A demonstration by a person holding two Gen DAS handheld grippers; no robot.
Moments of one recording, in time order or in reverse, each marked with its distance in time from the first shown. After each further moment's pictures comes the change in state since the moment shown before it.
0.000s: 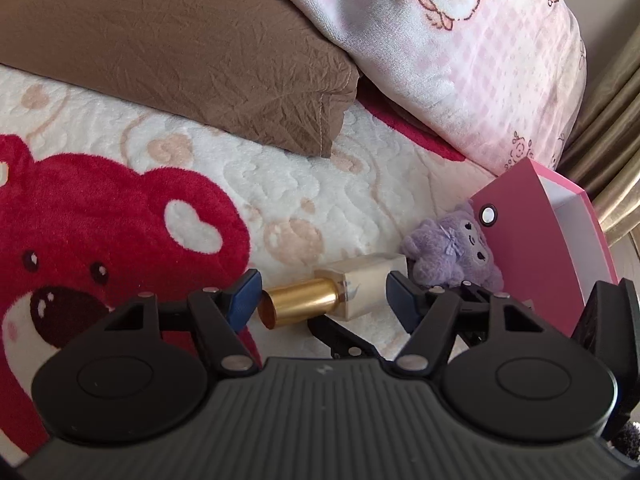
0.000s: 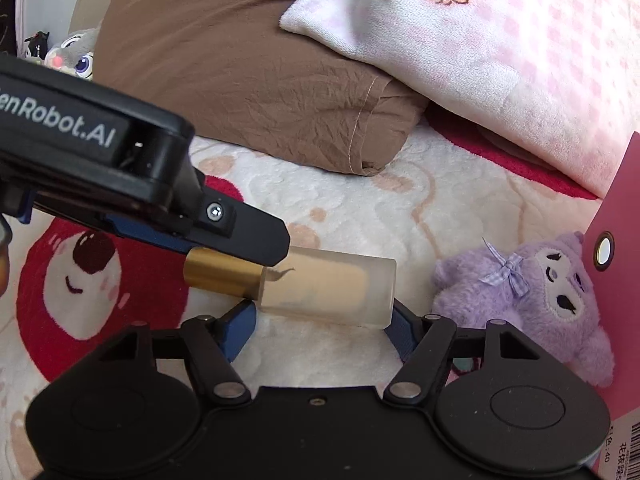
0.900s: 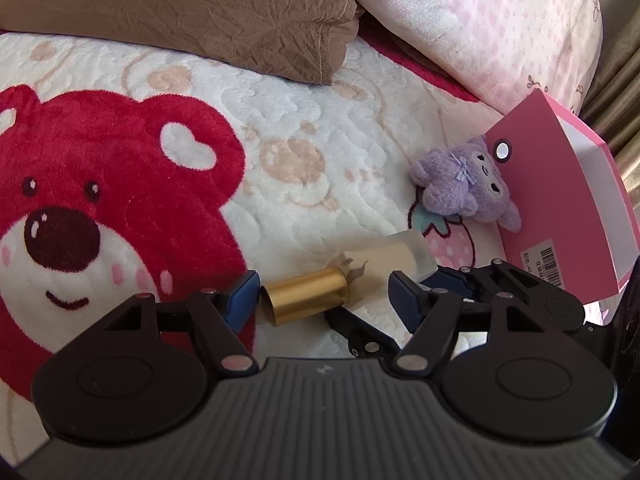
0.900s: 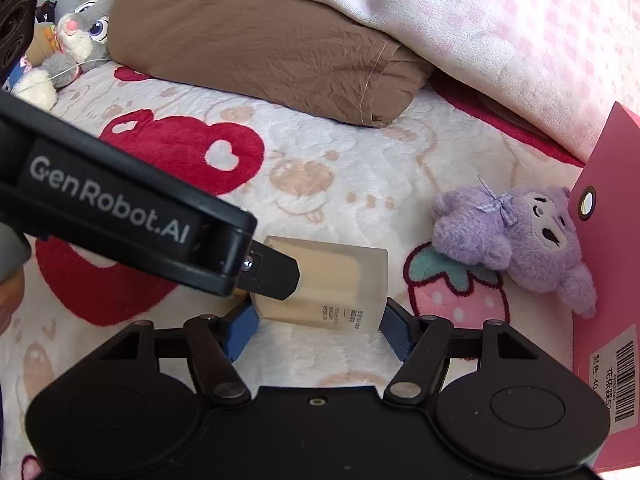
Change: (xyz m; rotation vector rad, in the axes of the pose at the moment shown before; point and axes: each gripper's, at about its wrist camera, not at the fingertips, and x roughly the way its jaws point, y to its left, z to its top) left arm 0.013 -0.017 -0.033 0.016 0.102 0.072; right arm -0.016 0.014 -0.021 -0.037 0.083 -0.005
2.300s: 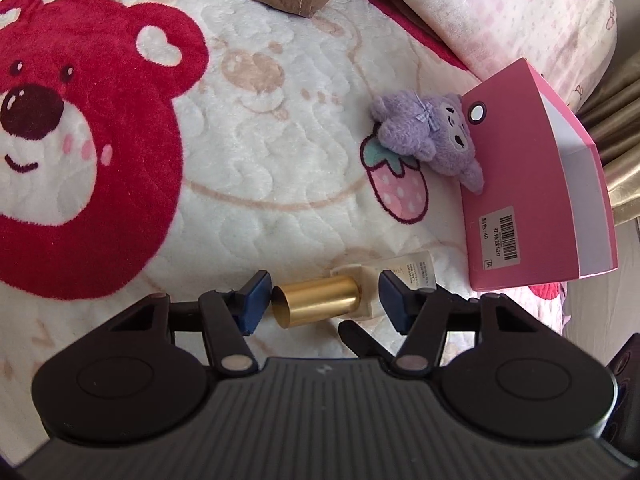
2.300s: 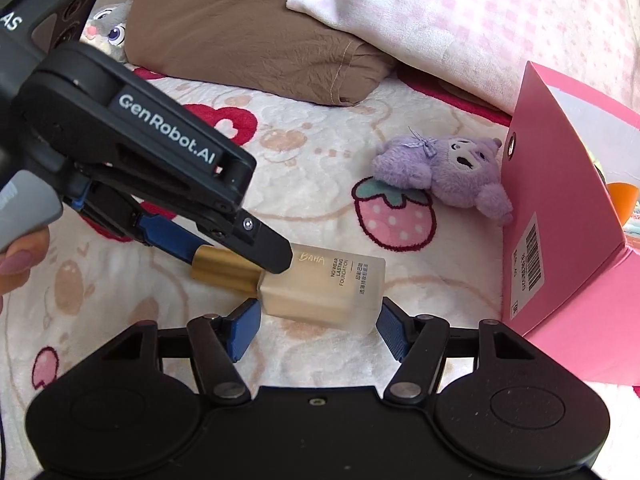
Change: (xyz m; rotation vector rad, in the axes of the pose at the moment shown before) left arm 0.000 -0.037 -0.038 -0.168 0.111 -0.044; right arm -0.058 -0.026 -0.054 -0.015 -0.001 0.017
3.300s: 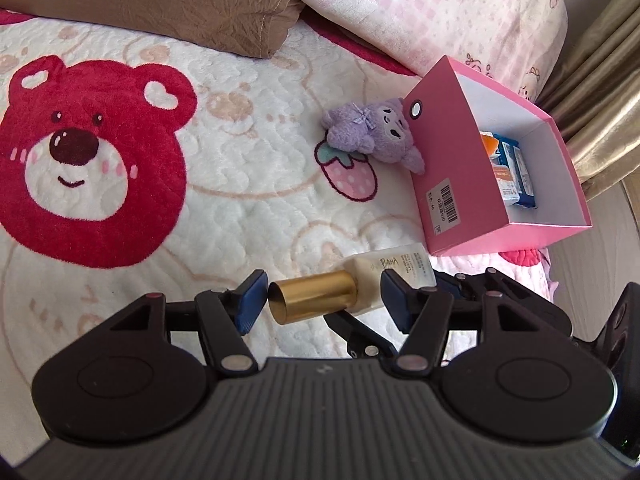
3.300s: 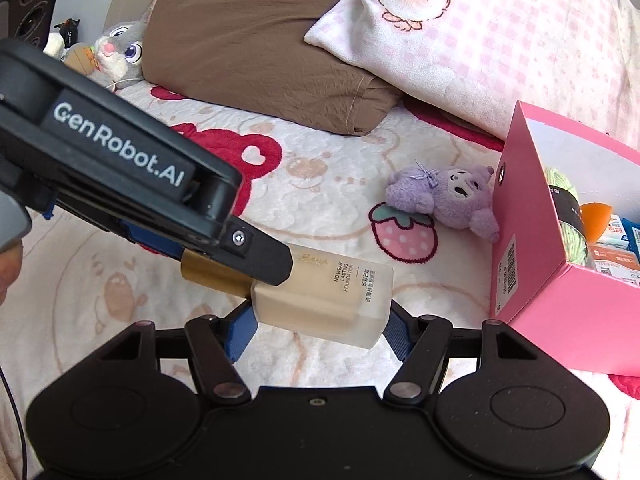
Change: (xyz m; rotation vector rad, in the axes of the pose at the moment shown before) left arm -0.079 -0.045 -0.040 0.135 -0.082 0.042; right arm -0.060 0.015 0.008 0.019 -0.043 0.021
